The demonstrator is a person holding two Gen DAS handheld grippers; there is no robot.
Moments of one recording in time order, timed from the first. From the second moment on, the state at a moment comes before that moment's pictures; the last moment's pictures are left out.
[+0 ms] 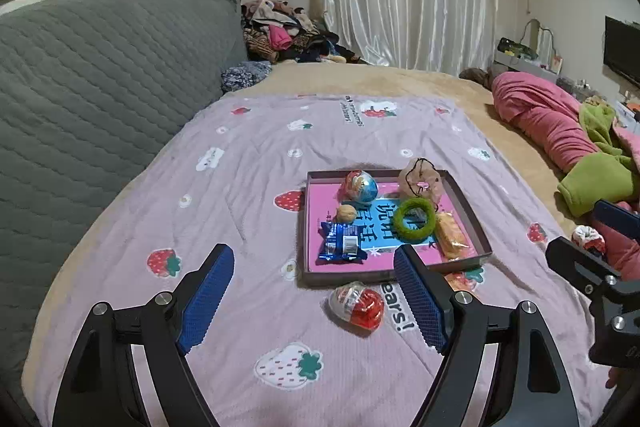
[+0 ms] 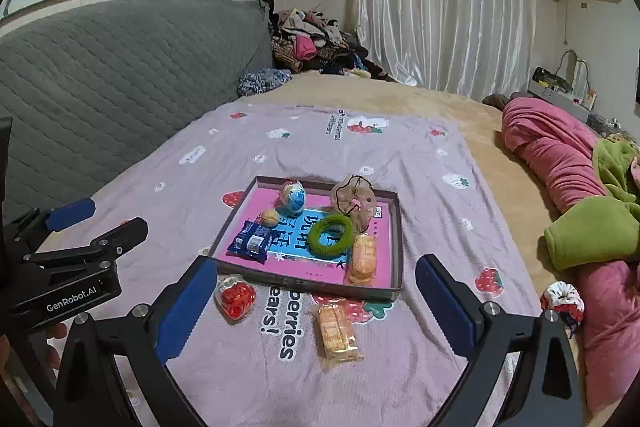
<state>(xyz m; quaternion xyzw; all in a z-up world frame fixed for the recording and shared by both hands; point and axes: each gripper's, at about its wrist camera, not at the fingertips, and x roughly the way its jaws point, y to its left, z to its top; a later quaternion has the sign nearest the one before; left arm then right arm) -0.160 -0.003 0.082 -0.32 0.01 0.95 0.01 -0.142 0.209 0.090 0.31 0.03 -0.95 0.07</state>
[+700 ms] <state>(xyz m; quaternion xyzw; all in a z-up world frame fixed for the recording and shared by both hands) -0.083 -0.010 0.124 -0.29 0.01 0.96 0.02 -0.078 0.203 0.119 0.30 0.04 -0.95 0.09</state>
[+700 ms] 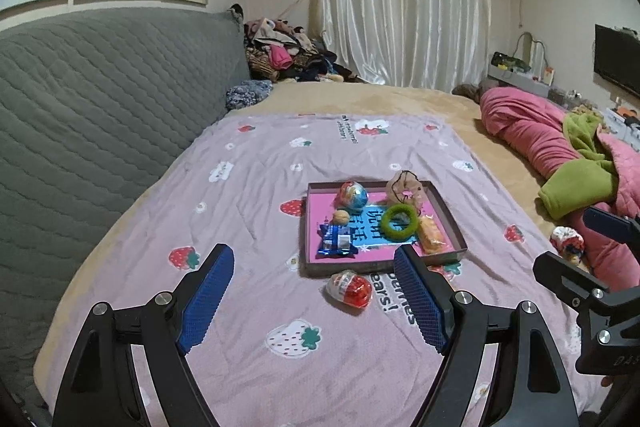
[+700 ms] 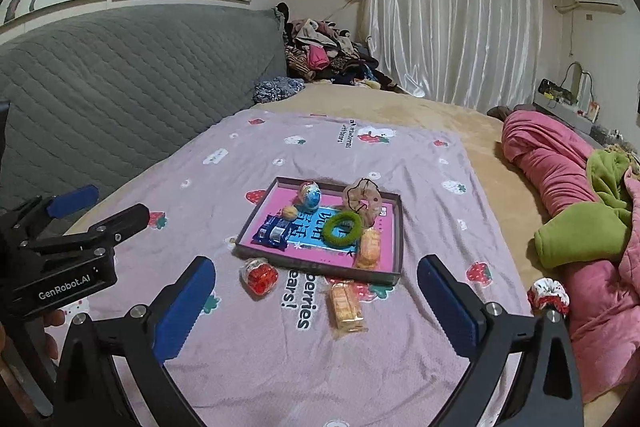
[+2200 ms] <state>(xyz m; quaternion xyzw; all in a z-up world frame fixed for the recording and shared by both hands) -0.072 0.012 0.052 -0.36 0.03 0.93 0.02 -0.060 0.215 0.065 0.34 0.05 -0.93 0.08</state>
